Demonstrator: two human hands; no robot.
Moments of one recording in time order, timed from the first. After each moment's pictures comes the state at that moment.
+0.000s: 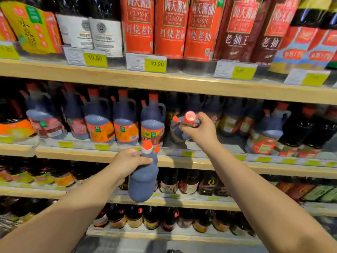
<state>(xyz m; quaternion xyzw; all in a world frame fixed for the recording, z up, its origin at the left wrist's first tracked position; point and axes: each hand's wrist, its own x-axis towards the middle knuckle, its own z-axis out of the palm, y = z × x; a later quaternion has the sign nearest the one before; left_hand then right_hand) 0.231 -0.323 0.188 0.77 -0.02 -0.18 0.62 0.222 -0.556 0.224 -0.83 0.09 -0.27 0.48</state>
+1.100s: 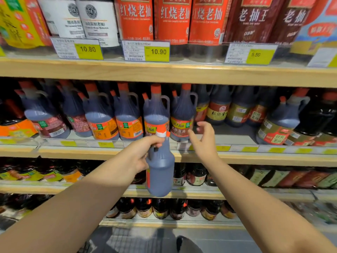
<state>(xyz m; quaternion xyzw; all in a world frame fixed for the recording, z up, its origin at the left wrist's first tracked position) 0.240 -0.358 0.223 0.66 0.11 -0.32 0.67 0.233 -0.553 0.147 -0.83 0.15 -0.30 0.45</state>
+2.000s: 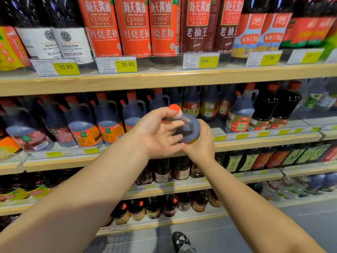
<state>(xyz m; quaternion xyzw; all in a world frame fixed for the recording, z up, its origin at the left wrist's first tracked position) 0.166 -0.412 0.322 0.51 0.02 -0.49 0.71 0.138 -0.558 0.189 -0.83 0.18 -0.33 0.41</state>
